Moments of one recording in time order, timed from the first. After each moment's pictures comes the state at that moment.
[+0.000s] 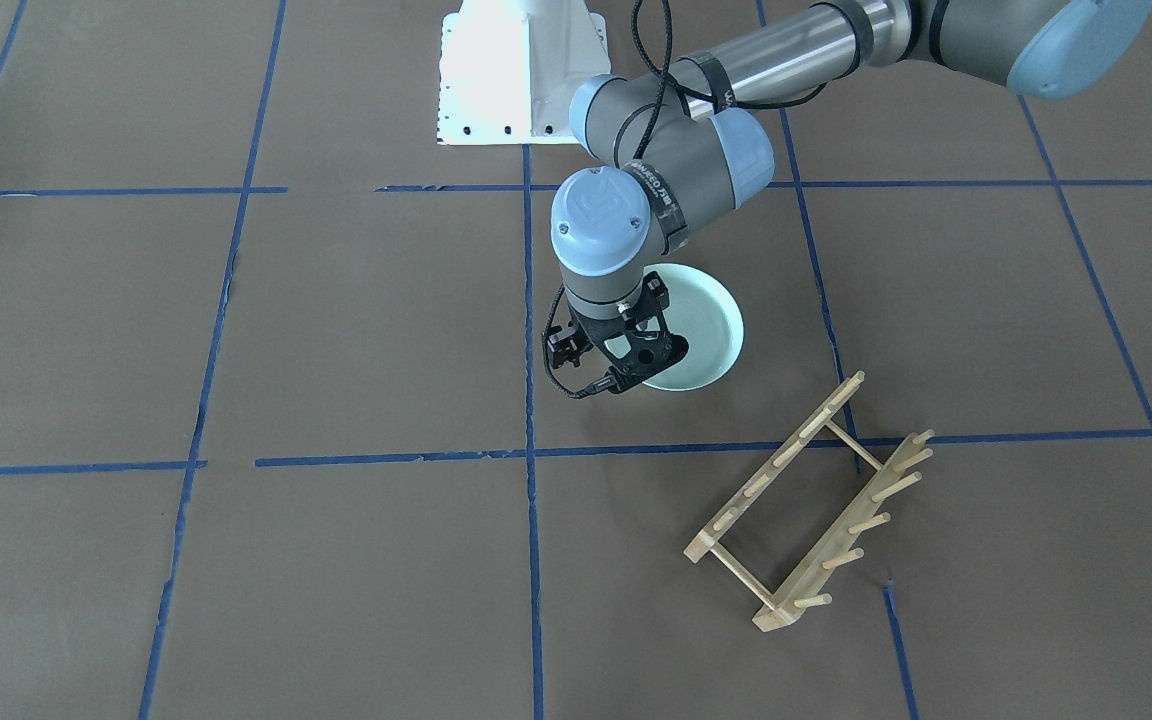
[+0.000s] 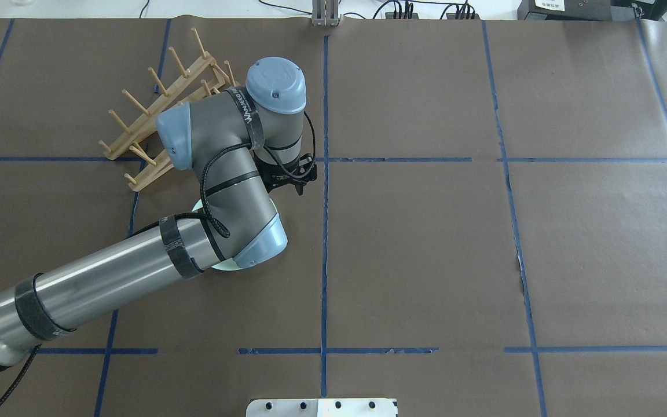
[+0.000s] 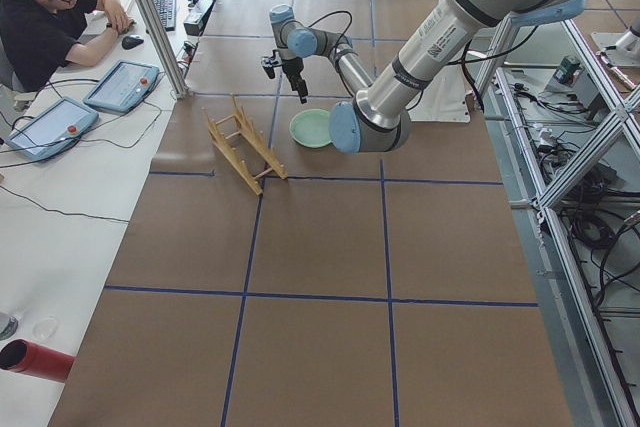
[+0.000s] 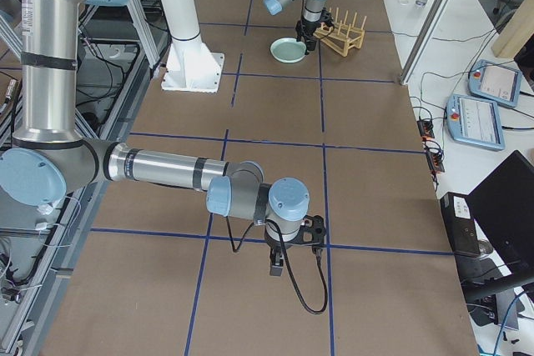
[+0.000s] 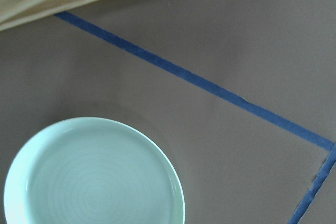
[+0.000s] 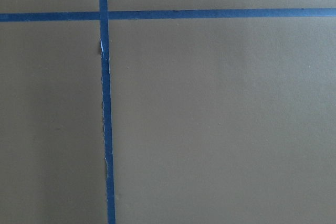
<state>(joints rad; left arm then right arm) -0.60 -2.47 -1.34 -1.45 -2.02 -1.48 1.62 -1.68 1.60 -1.60 2.30 -0.07</state>
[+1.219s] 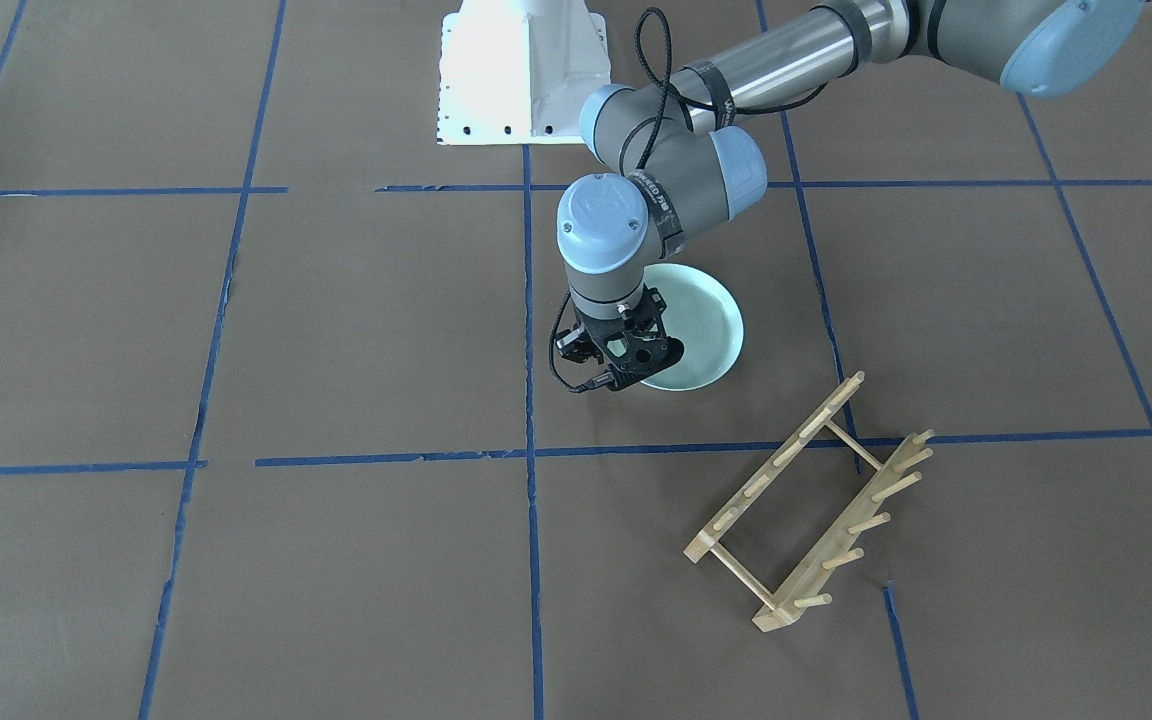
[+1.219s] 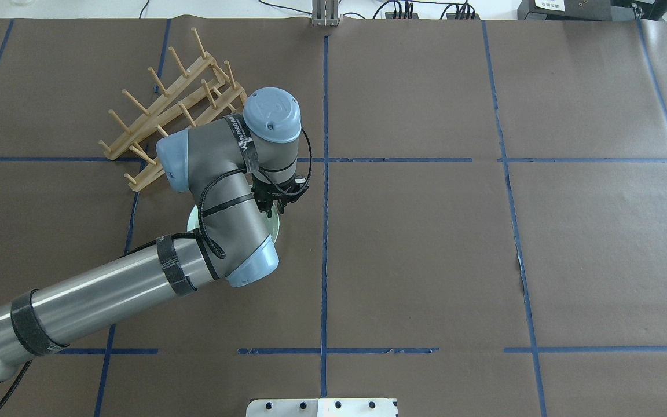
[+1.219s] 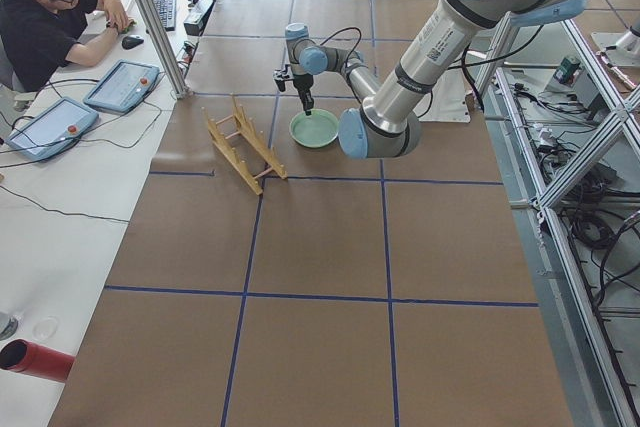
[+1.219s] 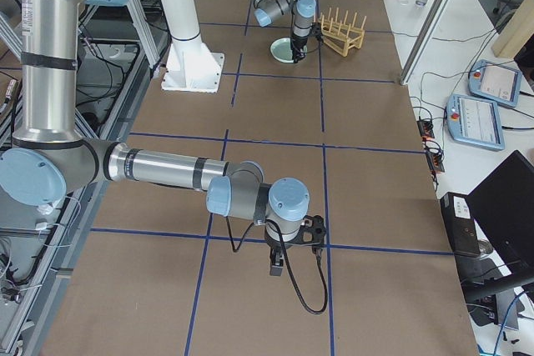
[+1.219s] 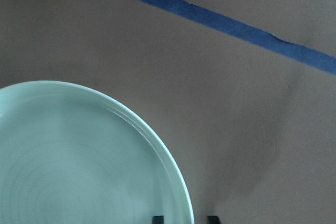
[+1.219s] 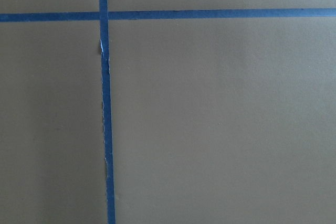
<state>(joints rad) -0.58 -2.43 -1.33 -1.52 -1.98 -1.48 1.62 -1.68 1.60 -1.60 2.30 -0.07</state>
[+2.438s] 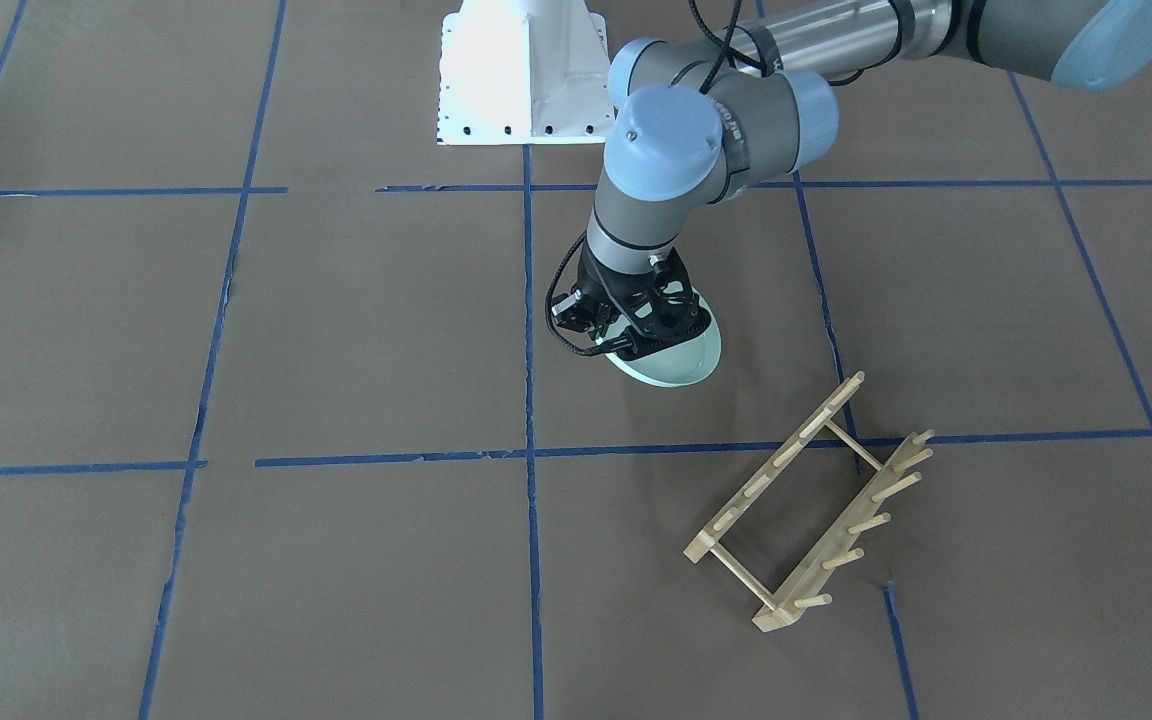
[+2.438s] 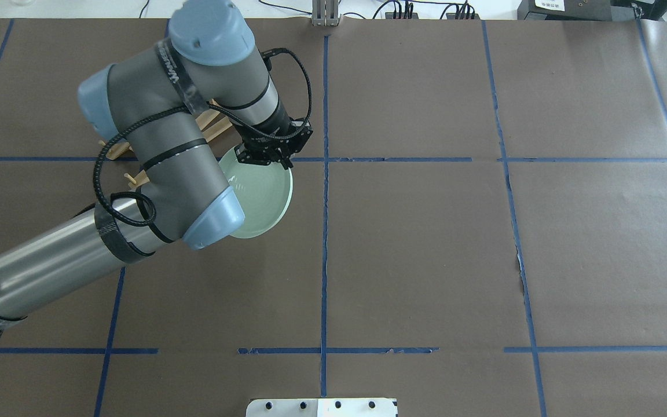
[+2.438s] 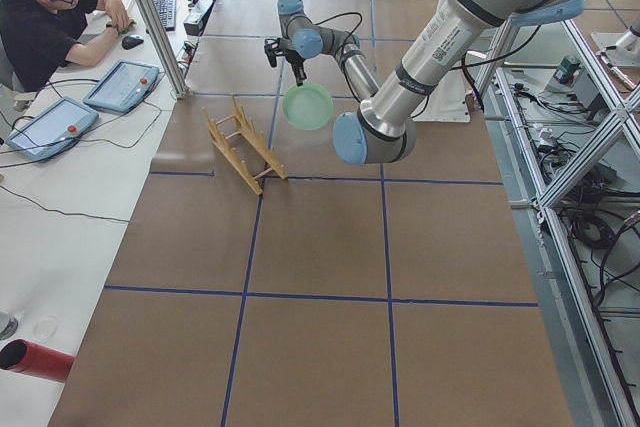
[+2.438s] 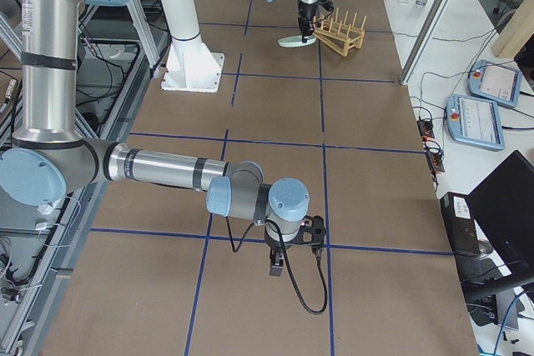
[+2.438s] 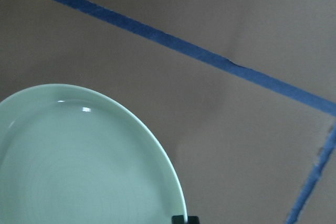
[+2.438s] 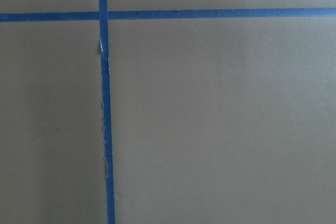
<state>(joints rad) -0.73 -2.40 -1.60 -1.62 -2.13 -1.49 1.62 -1.68 1.60 -1.60 2.30 -0.07</state>
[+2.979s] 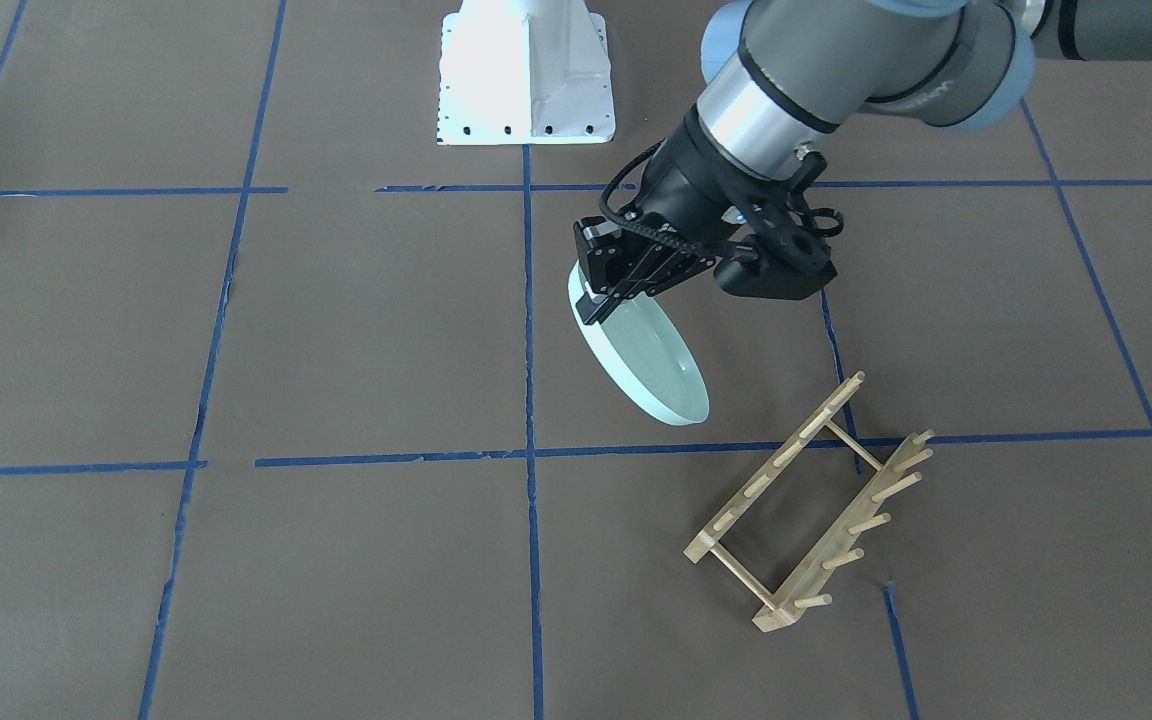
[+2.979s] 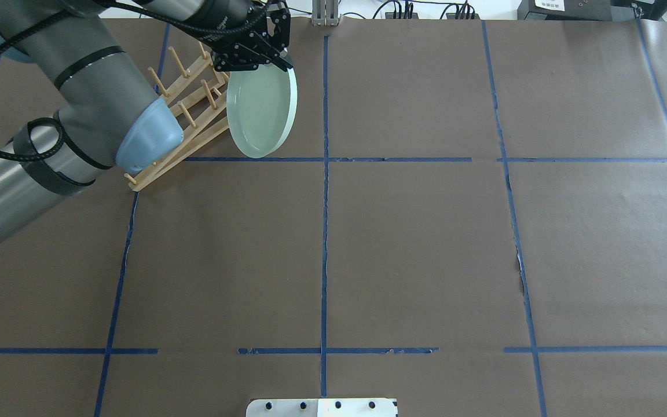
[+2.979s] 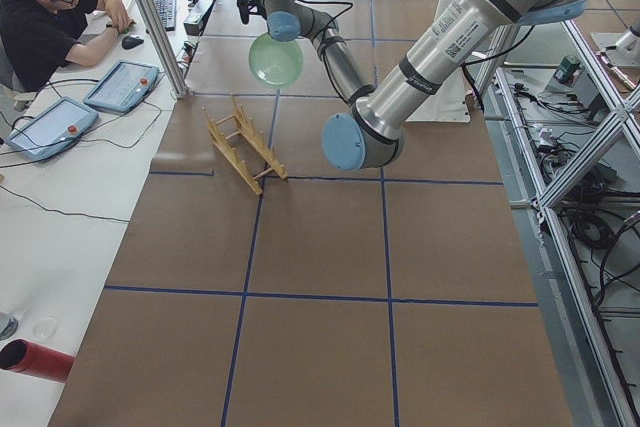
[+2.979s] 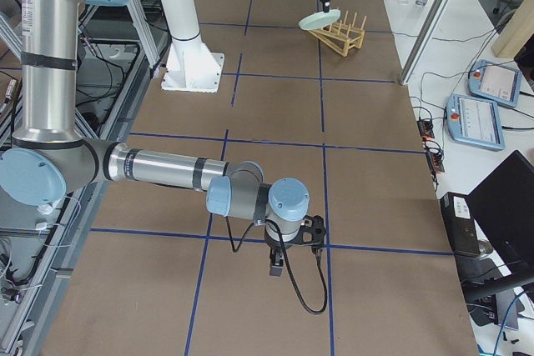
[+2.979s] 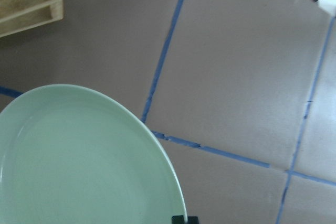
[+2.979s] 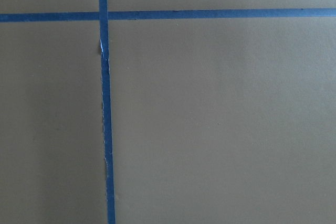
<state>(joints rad) -0.93 -2.36 -1.65 -2.05 -2.24 -1.59 1.62 -1.68 1.60 -1.60 2.30 -0.07</state>
